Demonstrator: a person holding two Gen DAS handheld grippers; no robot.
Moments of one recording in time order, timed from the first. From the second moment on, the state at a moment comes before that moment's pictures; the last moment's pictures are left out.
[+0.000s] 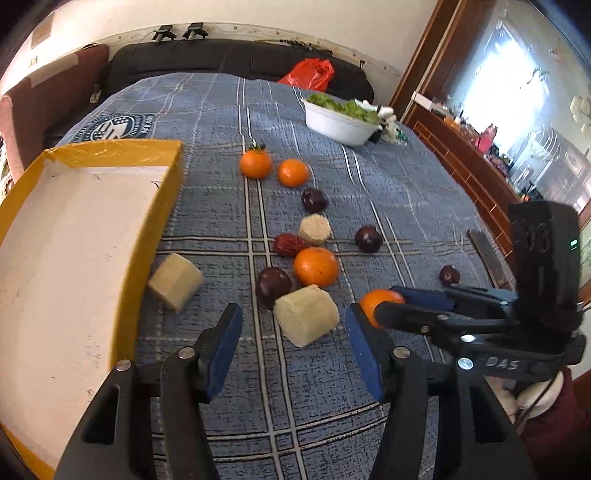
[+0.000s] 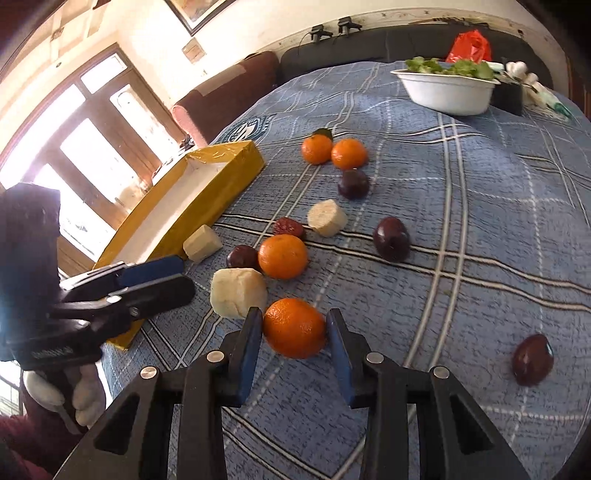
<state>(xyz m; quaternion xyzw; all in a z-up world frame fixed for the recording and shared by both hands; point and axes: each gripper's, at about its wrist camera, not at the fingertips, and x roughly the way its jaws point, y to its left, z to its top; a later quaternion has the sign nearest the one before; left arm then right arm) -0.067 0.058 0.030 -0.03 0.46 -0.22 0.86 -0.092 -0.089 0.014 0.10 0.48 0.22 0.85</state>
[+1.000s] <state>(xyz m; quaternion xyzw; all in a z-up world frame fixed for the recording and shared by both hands) -0.093 0.158 0.071 -0.11 0.41 -0.07 0.90 -0.122 -0.041 0.071 0.10 0.43 0.25 0.86</state>
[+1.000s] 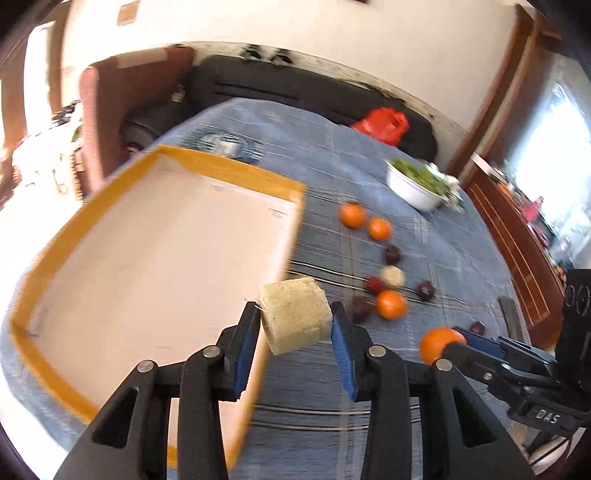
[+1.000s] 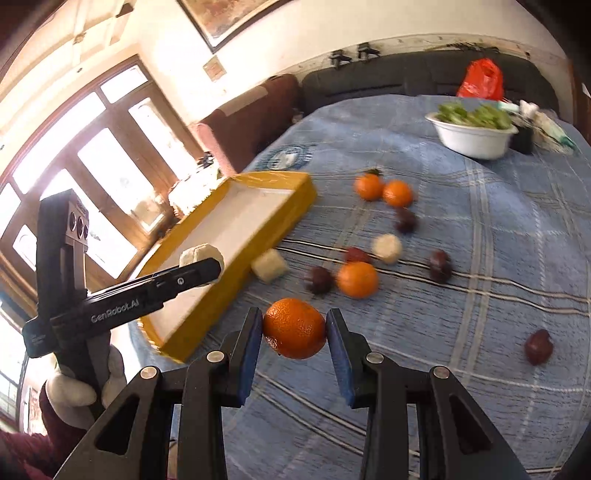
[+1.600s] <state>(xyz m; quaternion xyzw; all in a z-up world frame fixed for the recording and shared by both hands) -0.095 0.298 0.030 -0.14 0.43 0.09 0.89 -0.104 0.166 0.032 -0.01 0.47 0.35 0.81</state>
